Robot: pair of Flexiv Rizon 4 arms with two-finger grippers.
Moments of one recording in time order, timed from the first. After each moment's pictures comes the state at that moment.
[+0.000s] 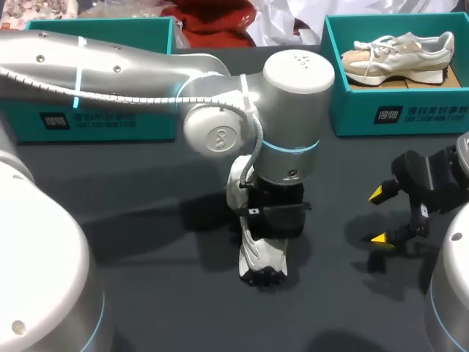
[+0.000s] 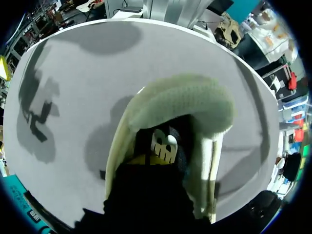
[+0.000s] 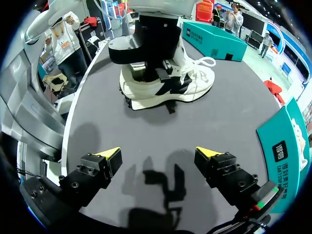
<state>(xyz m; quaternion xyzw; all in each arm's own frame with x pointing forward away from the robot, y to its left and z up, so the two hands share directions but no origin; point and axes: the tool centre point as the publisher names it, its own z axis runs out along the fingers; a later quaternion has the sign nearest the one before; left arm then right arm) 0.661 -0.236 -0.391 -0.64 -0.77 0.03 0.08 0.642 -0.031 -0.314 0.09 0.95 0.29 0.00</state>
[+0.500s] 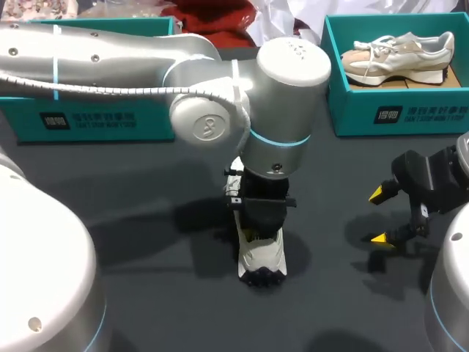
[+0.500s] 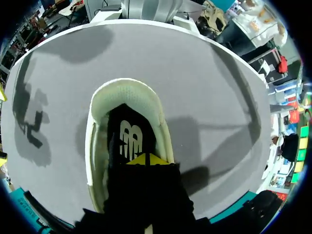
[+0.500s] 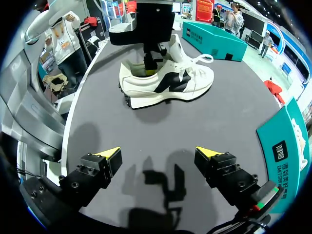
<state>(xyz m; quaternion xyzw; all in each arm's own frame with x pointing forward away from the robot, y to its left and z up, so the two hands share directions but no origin) 0.664 -0.198 -0.366 -0.69 -0.72 -0.02 0.09 0.642 -0.031 -0.314 0.09 0.95 0.29 0.00</state>
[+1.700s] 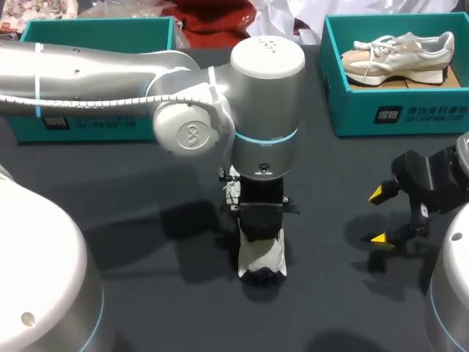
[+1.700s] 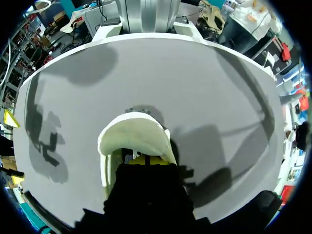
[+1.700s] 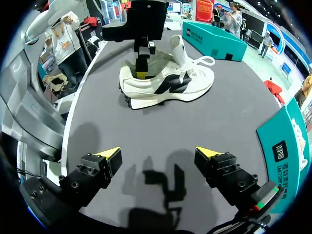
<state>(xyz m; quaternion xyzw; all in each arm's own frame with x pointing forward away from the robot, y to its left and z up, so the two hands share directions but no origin) 0.637 -0.214 -0.365 -0.71 -0.69 0.07 0.08 0.642 -0.031 -0.314 0.09 0.95 0.29 0.00</state>
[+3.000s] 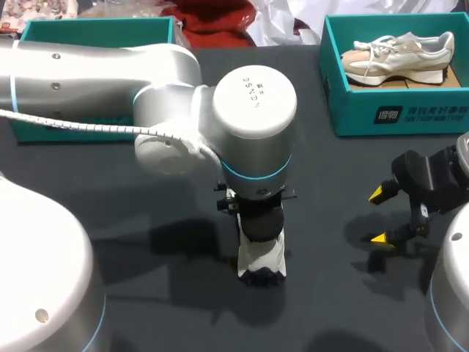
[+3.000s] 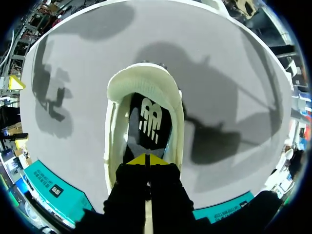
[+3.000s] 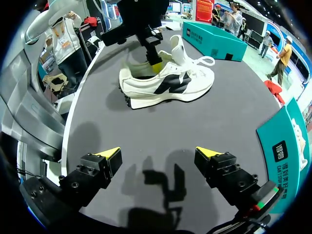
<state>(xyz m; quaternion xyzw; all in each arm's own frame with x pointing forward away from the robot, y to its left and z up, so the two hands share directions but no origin) 0.687 -0.214 -0.347 -0.65 -0.75 -0.04 -0.09 0.642 -0.031 -0.314 0.09 0.95 0.29 0.00</state>
